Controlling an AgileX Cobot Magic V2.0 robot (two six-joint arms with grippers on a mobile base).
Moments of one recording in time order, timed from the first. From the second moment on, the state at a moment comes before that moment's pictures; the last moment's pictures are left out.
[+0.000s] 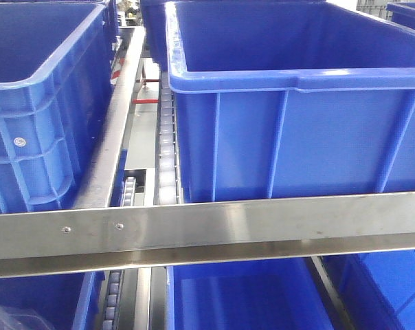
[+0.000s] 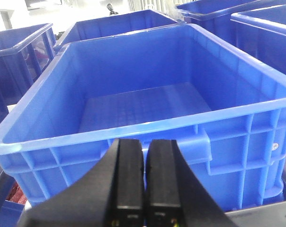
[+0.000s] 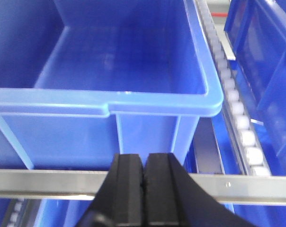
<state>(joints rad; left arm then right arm) -0.01 -0.01 0.01 -0.01 0.03 0.14 0.11 0.44 -0.29 -0.04 0.14 0.07</state>
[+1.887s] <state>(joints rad) -0.01 -0.01 0.01 -0.01 0.03 0.14 0.09 -0.01 0.03 -0.07 0.07 0.07</state>
